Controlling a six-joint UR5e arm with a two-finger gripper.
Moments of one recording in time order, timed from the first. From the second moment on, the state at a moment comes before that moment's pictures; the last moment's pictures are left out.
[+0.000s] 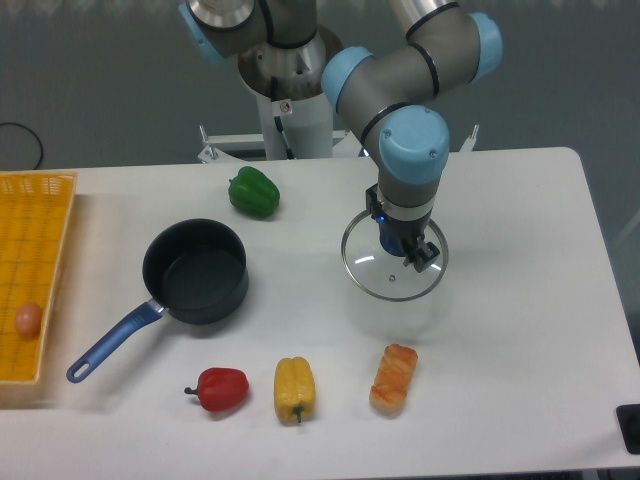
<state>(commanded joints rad) 2.59 -1.85 -1.69 -1.21 1.64 1.52</state>
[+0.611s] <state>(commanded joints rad) 2.60 -1.87 -1.68 -1.20 1.64 1.52</state>
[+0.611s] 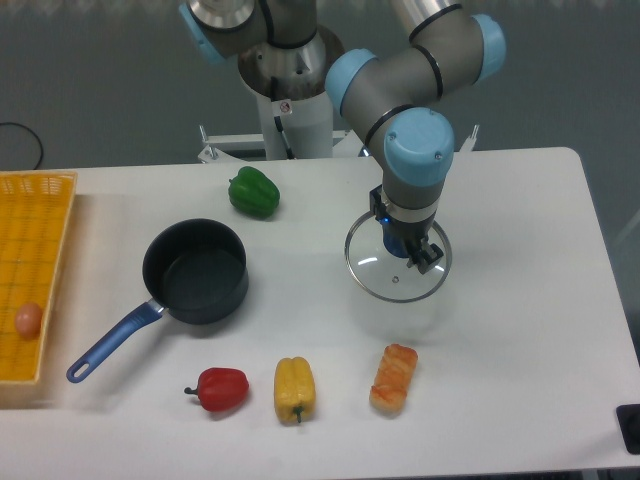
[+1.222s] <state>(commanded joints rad) 2.60 -1.95 -1.66 -1.12 1.64 1.54</state>
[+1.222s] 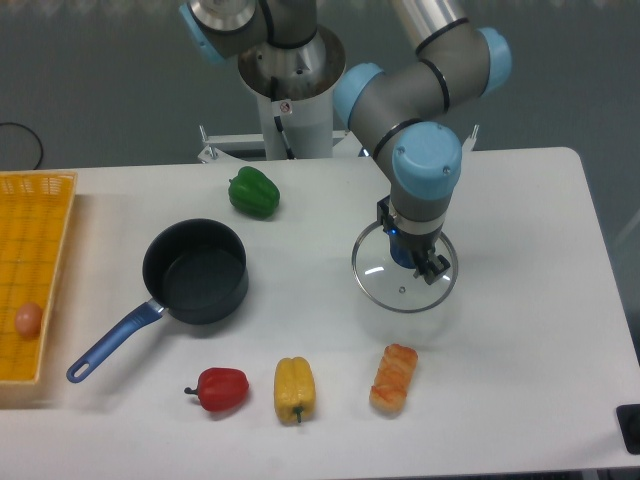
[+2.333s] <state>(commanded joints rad) 2.65 -2.04 -1.65 -1.05 1.65 1.59</state>
